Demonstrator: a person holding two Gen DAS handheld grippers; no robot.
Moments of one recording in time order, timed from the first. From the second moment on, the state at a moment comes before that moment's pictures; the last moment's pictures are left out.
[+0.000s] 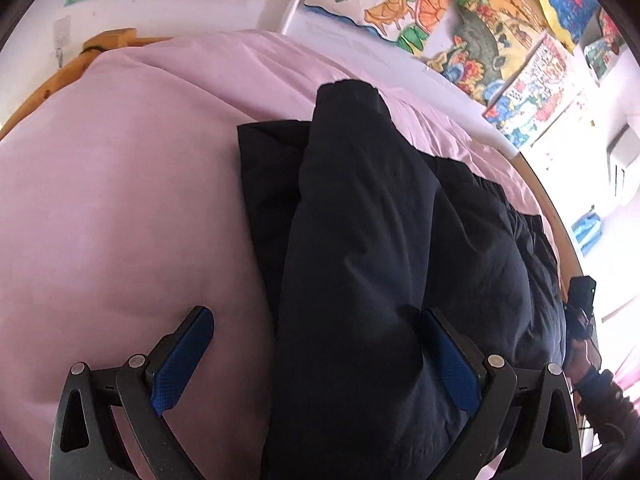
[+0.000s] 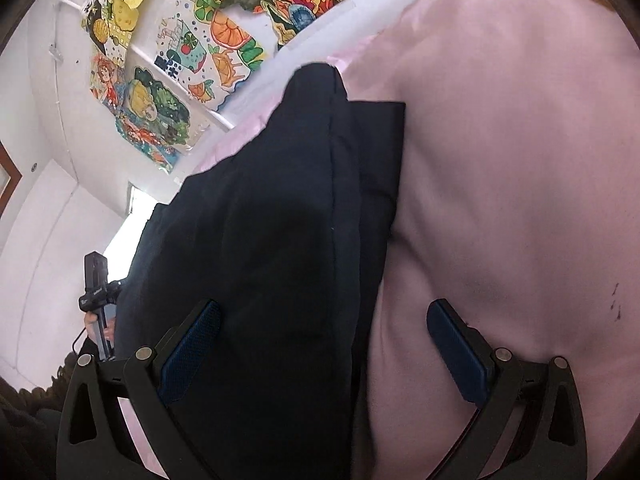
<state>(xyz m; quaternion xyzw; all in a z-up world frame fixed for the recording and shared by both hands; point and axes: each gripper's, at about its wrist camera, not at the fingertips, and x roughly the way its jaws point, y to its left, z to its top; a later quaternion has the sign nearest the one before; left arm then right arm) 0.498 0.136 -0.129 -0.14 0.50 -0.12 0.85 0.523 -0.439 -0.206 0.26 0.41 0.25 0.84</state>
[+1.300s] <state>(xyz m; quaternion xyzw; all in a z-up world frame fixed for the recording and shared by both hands) 0.546 0.123 -0.171 -0.17 0.59 -0.29 0.73 0.544 -0.429 -0.205 0.26 0.45 0.35 0.78</state>
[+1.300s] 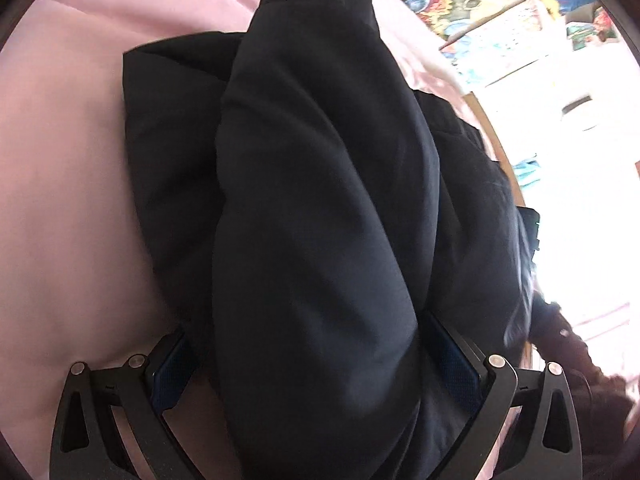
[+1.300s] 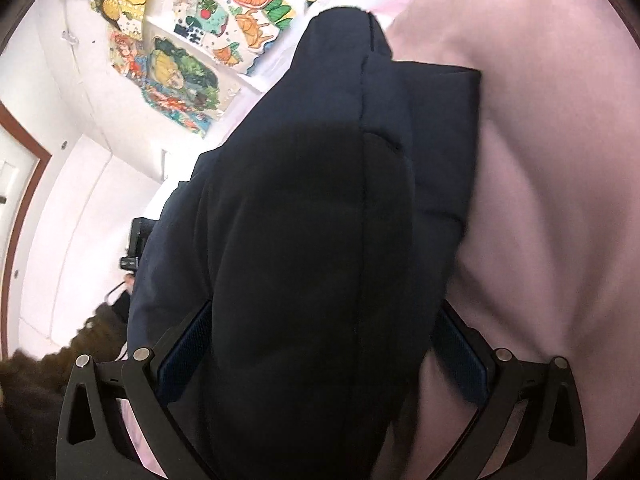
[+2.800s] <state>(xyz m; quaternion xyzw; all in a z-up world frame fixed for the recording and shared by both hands) 0.252 0.049 -0.013 -0.05 0.55 -0.11 0.82 0.265 -0.386 -0.068 0.24 0.48 0.18 0.83</state>
